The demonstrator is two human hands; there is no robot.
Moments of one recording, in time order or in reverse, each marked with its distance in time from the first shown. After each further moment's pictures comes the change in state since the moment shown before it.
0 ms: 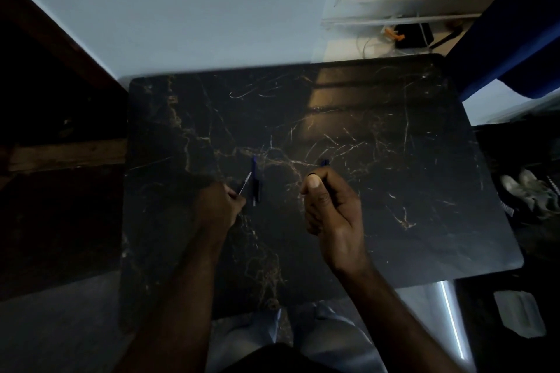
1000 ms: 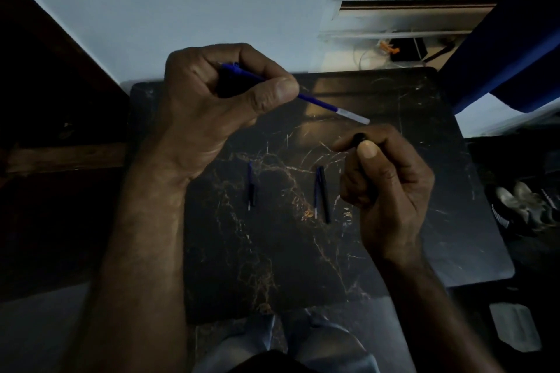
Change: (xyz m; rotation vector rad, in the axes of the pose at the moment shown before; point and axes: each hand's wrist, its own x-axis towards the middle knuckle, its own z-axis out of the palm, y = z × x) left_hand -0.080 0.132 -0.213 -0.992 -0.016 0.993; right_hand 0.018 -0.092 -0.026 0.055 0.054 -0.331
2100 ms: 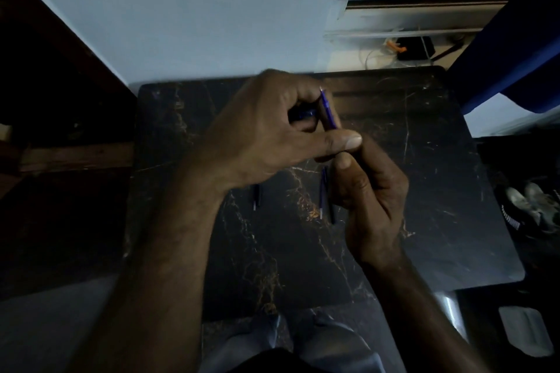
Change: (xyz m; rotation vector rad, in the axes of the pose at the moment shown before) left_hand 0.006 0.016 0.035 0.381 -0.289 -0.124; right_hand -0.008 0.018 0.013 -0.108 -0.050 -0.044
